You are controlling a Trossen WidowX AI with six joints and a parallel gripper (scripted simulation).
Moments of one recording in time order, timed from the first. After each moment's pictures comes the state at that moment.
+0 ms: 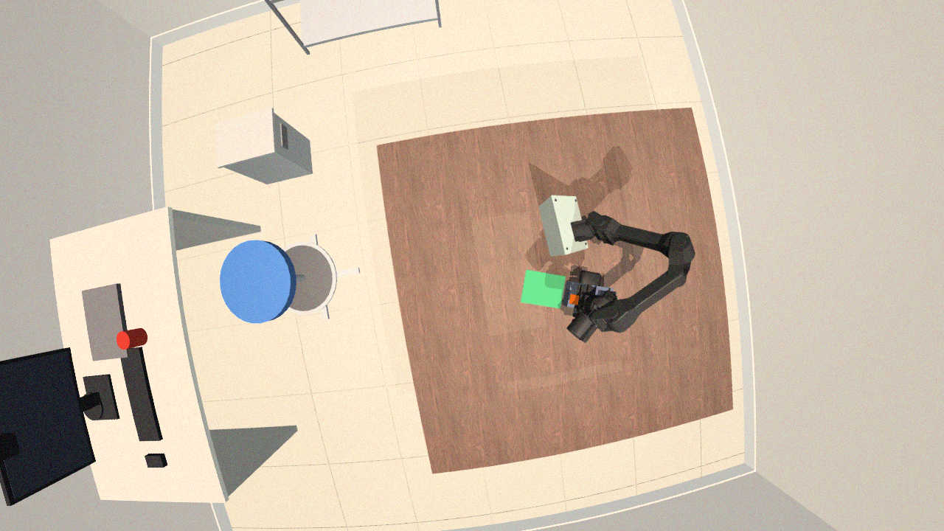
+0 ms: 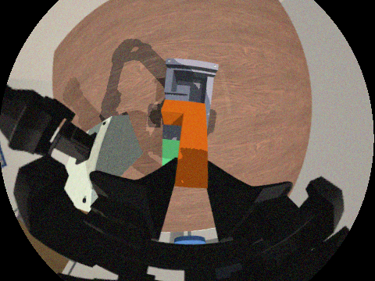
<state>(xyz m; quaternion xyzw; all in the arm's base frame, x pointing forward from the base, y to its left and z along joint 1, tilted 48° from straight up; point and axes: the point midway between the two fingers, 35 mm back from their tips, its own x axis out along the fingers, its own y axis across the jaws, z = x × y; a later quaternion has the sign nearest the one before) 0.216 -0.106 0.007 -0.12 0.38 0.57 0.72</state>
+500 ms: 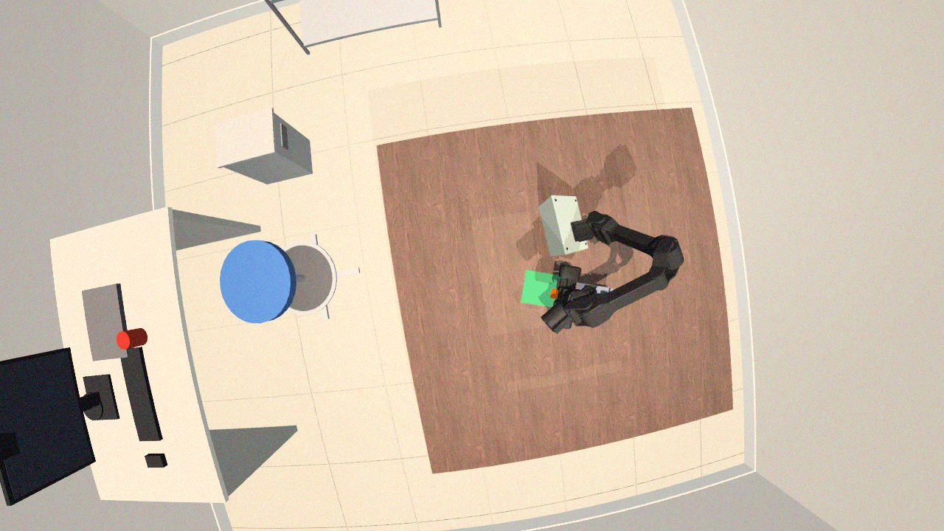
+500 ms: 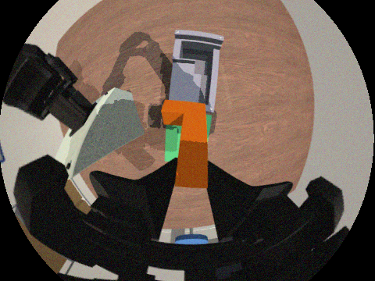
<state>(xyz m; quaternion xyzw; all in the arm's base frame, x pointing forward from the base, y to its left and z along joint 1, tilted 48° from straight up) 0.182 -0.143 -0.036 -0.12 0.38 0.57 0.71</state>
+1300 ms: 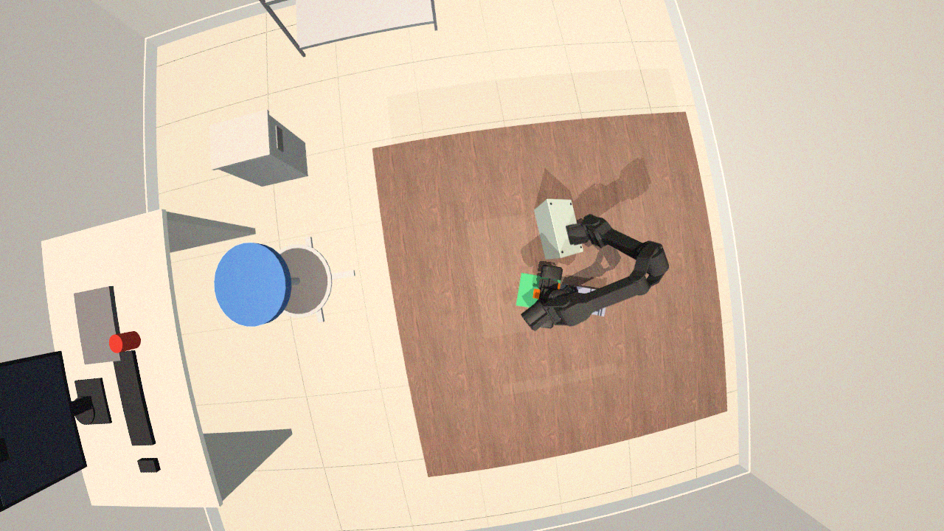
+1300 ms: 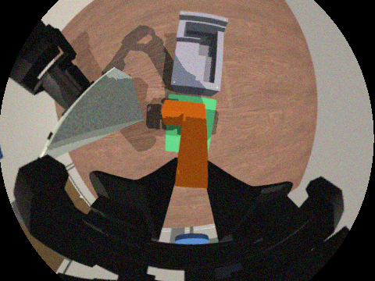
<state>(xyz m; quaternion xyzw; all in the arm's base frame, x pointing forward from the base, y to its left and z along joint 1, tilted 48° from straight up) 0.164 -0.158 -0.070 -0.12 0.38 0.57 0.71</state>
